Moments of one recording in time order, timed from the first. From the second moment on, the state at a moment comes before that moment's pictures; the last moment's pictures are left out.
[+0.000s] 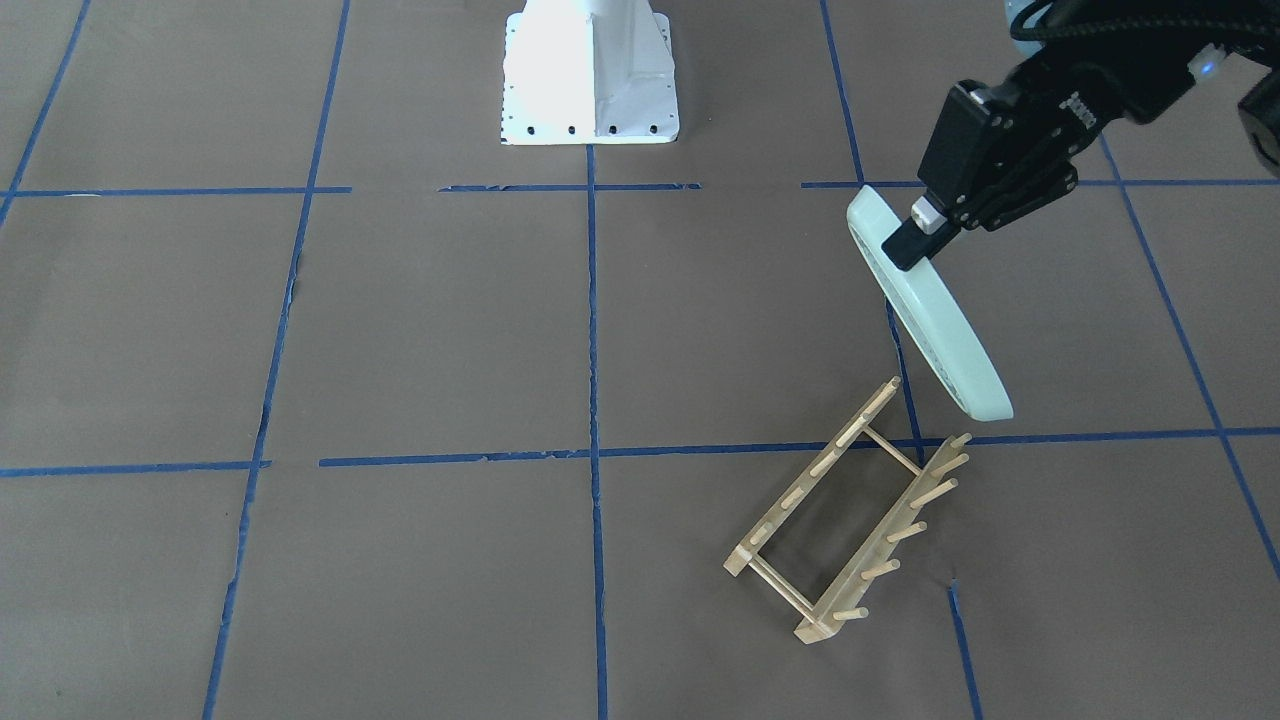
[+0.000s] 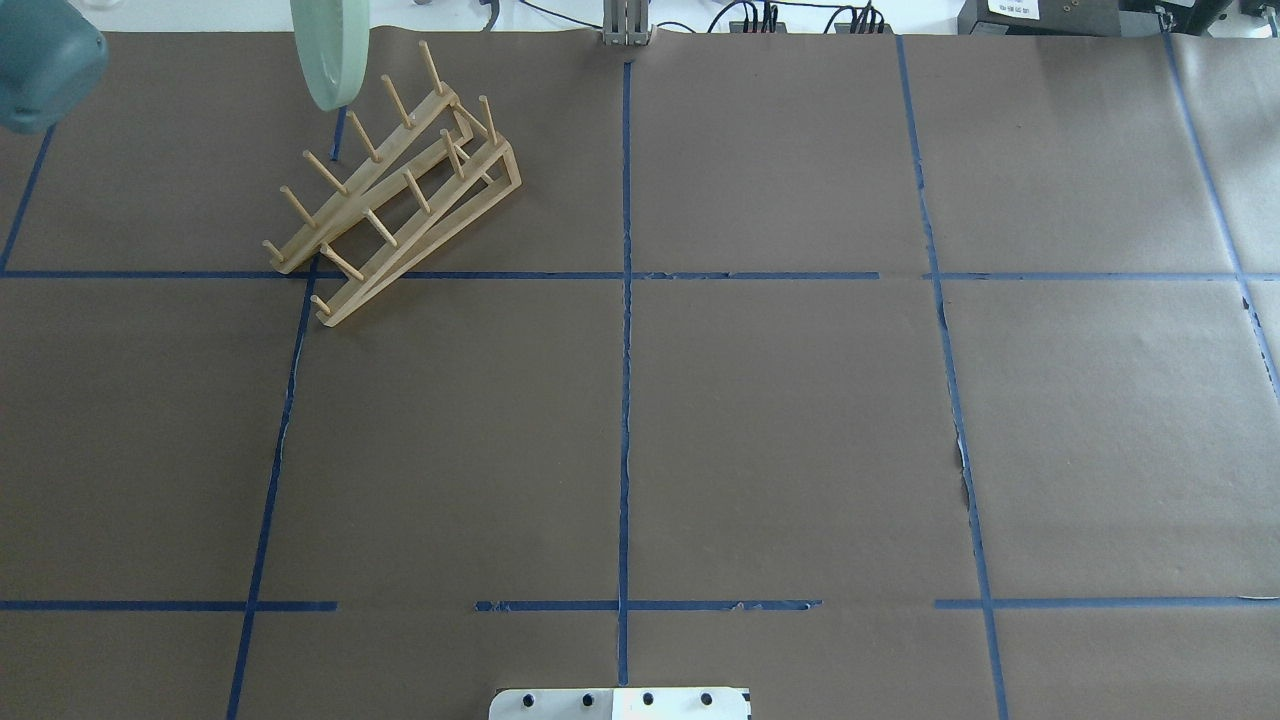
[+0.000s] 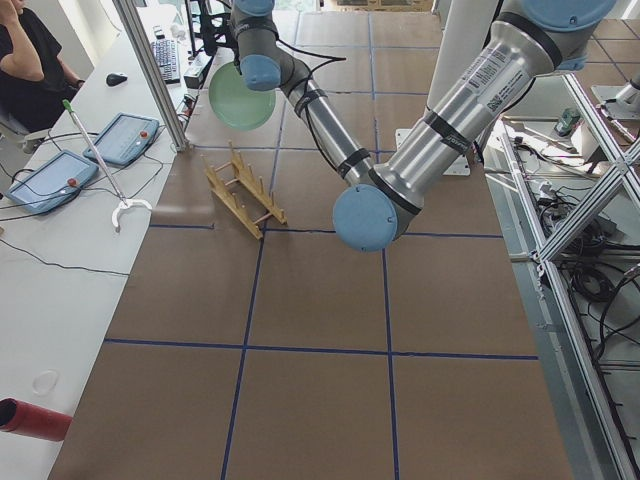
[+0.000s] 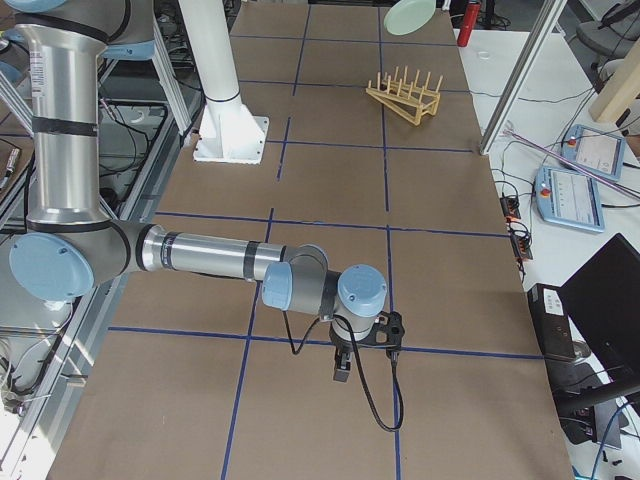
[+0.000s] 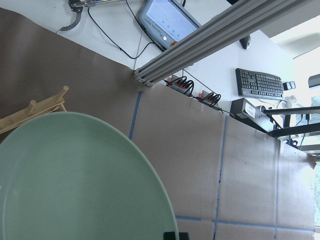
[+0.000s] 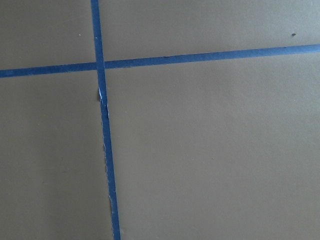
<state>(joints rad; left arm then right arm) -1.21 -2.25 -1.71 -2.29 -2.32 -1.72 1.62 -1.62 1.56 -1.63 2.31 -0.02</state>
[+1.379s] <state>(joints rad) -0.95 -2.12 -1.45 -2.99 -1.57 -2.16 1.62 -1.62 1.56 -1.63 2.31 -0.02</state>
